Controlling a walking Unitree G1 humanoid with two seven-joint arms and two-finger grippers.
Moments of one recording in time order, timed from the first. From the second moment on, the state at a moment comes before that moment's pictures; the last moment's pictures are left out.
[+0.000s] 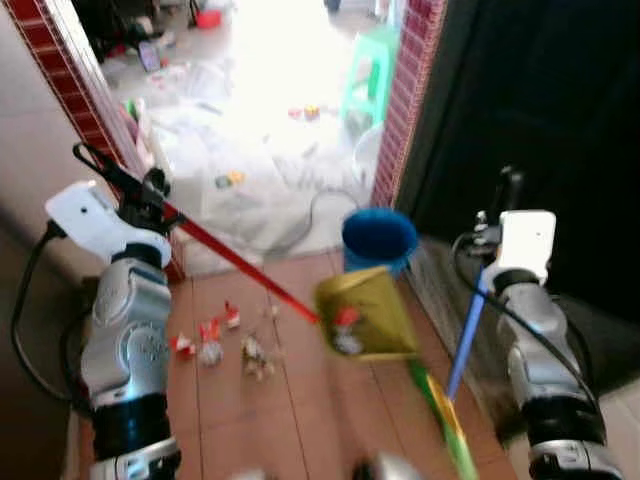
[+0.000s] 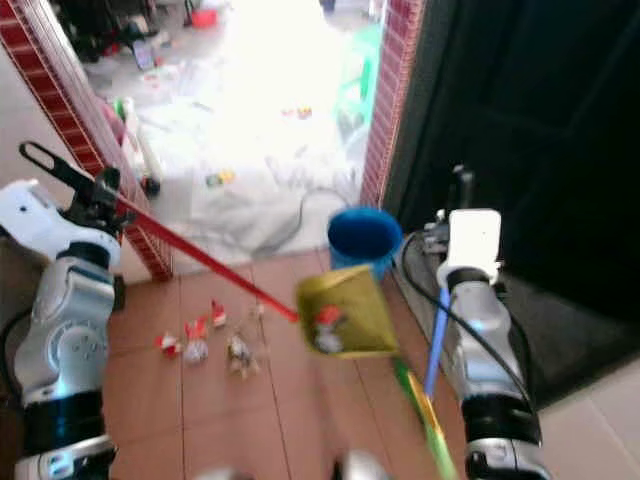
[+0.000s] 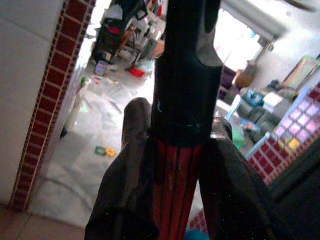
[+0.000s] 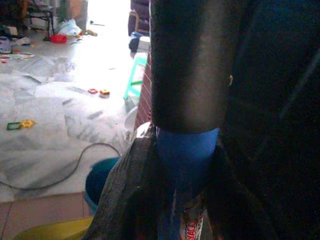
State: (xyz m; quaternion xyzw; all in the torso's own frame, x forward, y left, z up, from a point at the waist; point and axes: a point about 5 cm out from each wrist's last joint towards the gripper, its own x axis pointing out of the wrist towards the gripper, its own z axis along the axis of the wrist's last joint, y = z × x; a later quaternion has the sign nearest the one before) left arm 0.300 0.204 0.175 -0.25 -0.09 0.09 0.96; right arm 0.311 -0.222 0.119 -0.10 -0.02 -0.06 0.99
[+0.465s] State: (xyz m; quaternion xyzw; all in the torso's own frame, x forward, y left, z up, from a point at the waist) left arm 0.305 0.194 0.188 -0.22 -0.10 0.07 0.97; right arm 0.312 -0.215 0.115 -0.09 -0.01 -0.06 0.99
